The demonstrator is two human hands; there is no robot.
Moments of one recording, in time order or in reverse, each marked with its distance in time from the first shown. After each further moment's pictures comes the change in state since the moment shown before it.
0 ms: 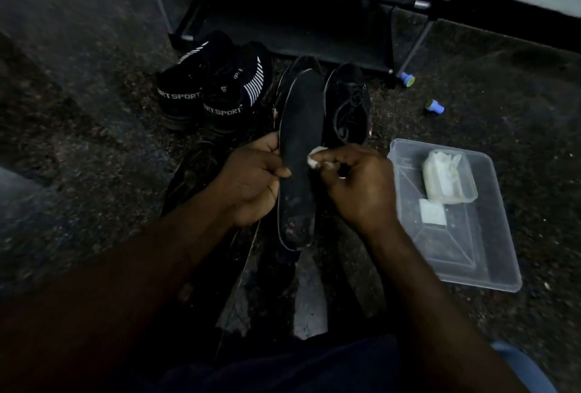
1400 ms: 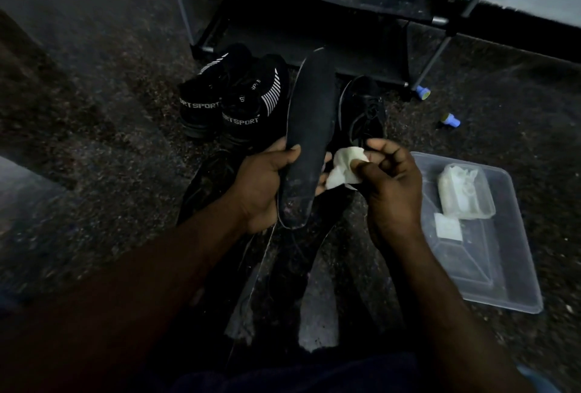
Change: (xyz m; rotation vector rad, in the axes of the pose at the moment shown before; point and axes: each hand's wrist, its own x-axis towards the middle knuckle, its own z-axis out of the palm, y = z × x) left_hand -0.003 0.008 -0.003 -0.160 -0.084 -0.061; right_hand 0.006 0.003 0.003 0.773 0.175 0.451
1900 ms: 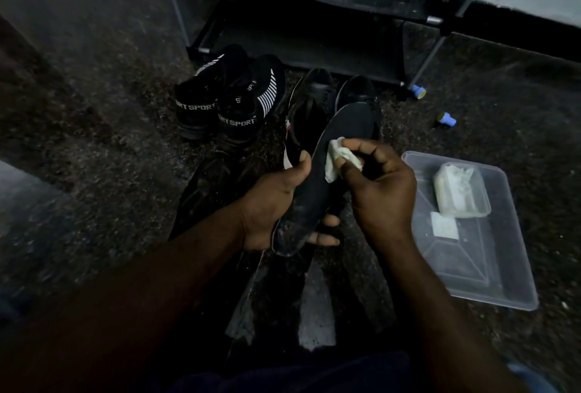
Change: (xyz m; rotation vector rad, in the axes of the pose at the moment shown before) left_hand -0.019 -0.008 0.016 0.226 -0.098 -0.355; right_hand -0.009 -0.007 0.007 -0.310 -0.016 -0.264
